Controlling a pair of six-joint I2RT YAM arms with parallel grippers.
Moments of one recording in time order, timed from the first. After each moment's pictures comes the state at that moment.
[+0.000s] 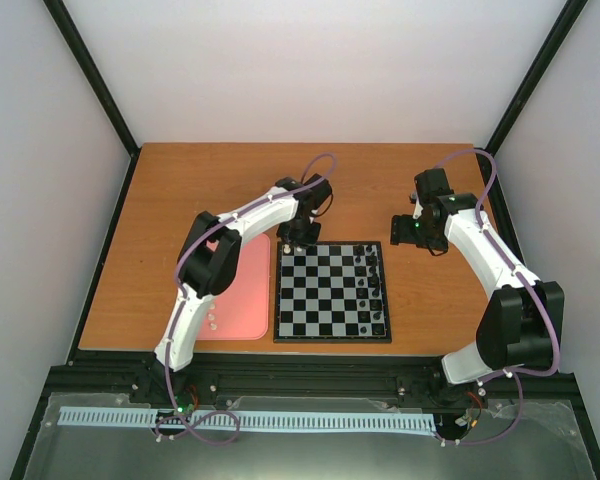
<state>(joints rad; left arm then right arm) -0.67 2.28 1.92 -1.09 -0.06 -0.41 0.16 1.49 1.20 -0.93 -0.04 0.24</state>
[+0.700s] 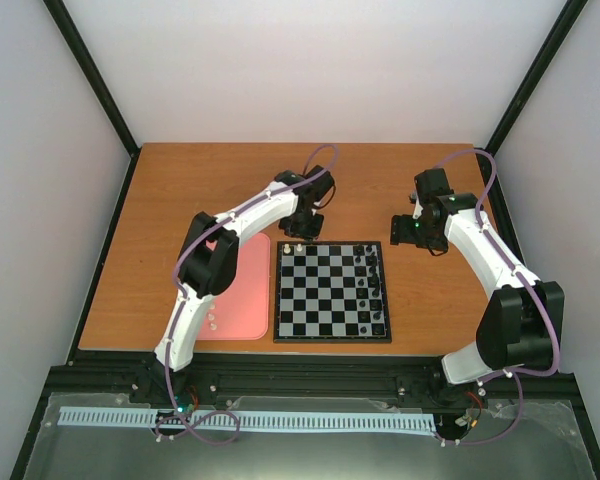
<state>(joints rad) -0.67 2.28 1.98 -1.11 -0.07 -0.39 0.16 1.49 1.20 -0.93 -0.04 0.24</state>
